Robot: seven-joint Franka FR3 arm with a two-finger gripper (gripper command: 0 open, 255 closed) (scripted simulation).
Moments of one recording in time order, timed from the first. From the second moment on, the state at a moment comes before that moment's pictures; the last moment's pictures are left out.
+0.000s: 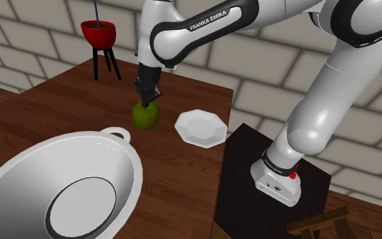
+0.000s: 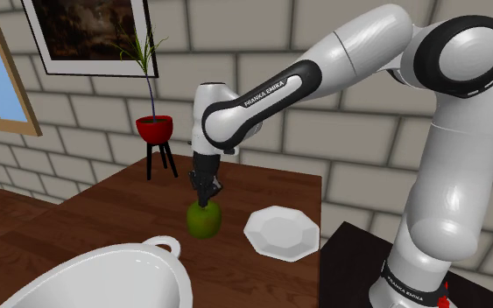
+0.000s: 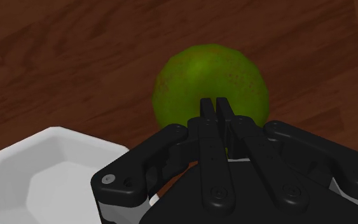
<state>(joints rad) 0.13 0.05 0.35 -2.11 0.13 2.26 1.91</state>
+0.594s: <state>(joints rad) 0.13 0.05 0.35 -2.11 0.13 2.26 1.91</state>
